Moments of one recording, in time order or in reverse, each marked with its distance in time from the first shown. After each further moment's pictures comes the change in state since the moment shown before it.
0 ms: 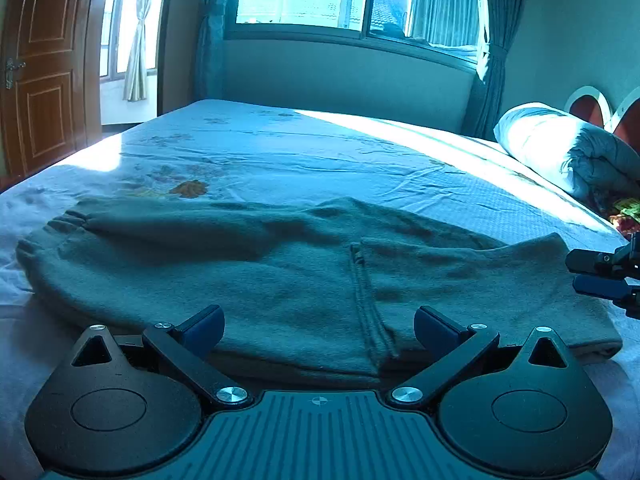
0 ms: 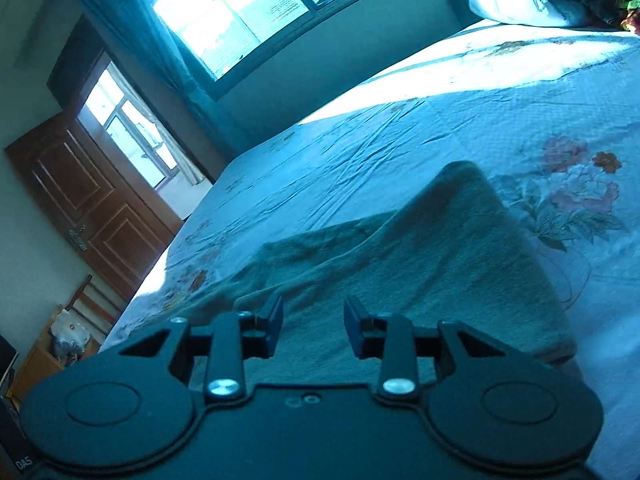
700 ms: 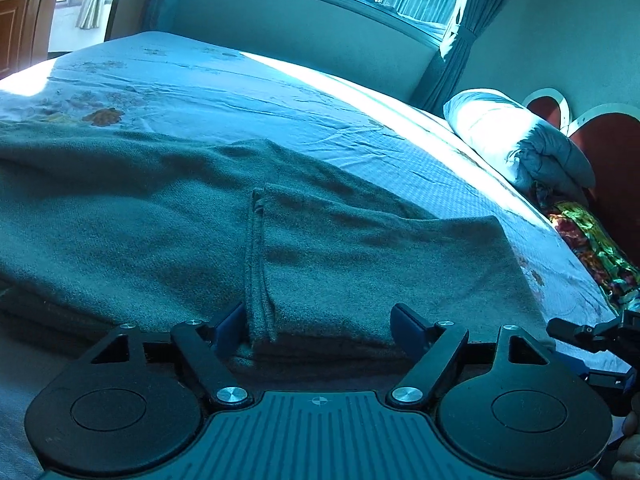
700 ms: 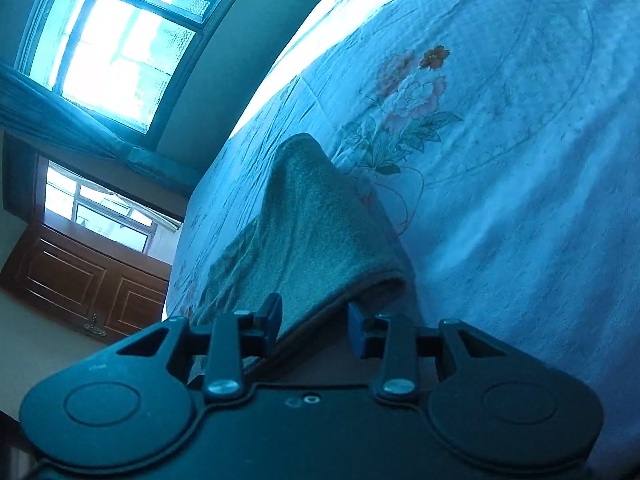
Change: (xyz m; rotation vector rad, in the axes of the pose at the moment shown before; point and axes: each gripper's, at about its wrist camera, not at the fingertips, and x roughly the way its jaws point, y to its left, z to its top) left arm 0.030 -0.026 -0.009 -0.118 0.149 -0.226; right arm -0.025 -0.080 -0.023 0.389 0.086 0.064
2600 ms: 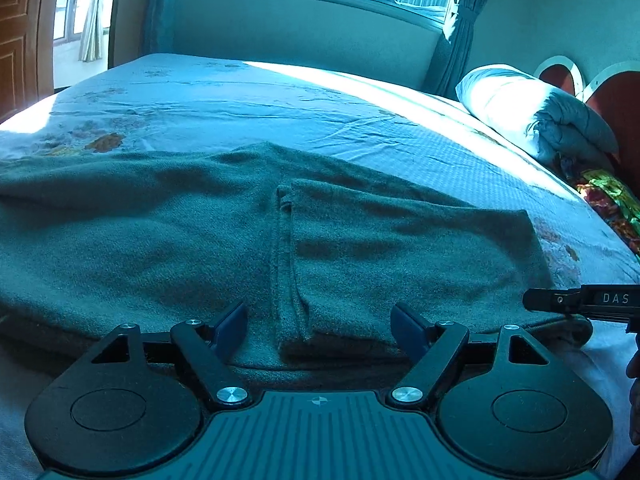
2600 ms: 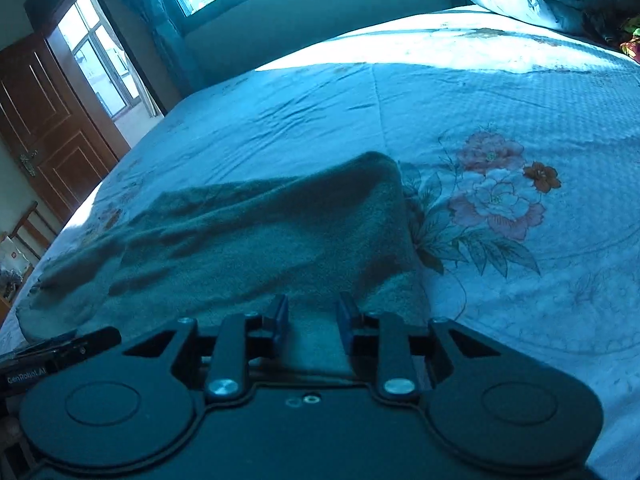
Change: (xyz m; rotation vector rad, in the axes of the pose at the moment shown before) left arm 0.016 -0.026 -0.003 0.117 -0.007 0.118; right arm 0.056 0.042 0.008 -0.570 0.099 -0.239
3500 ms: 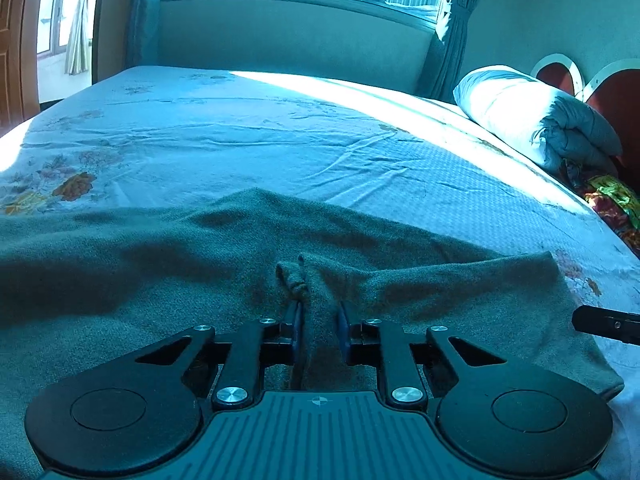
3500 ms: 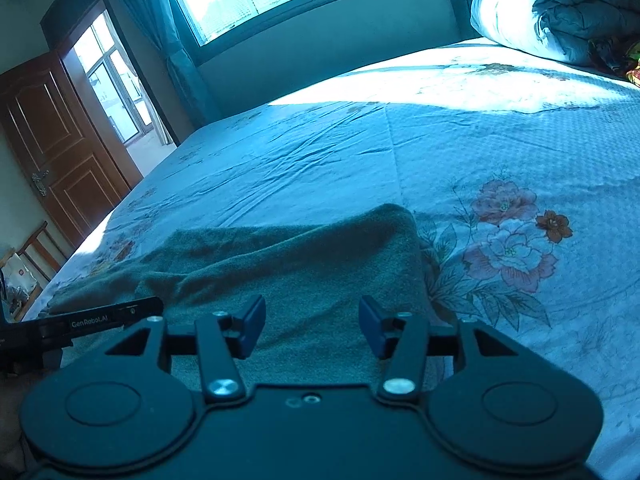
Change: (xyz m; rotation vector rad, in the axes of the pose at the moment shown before) left arm 0.048 0.007 0.058 0.040 -0.022 -0.014; right arm -0.012 0.004 0.018 -0.005 -0.143 0.042
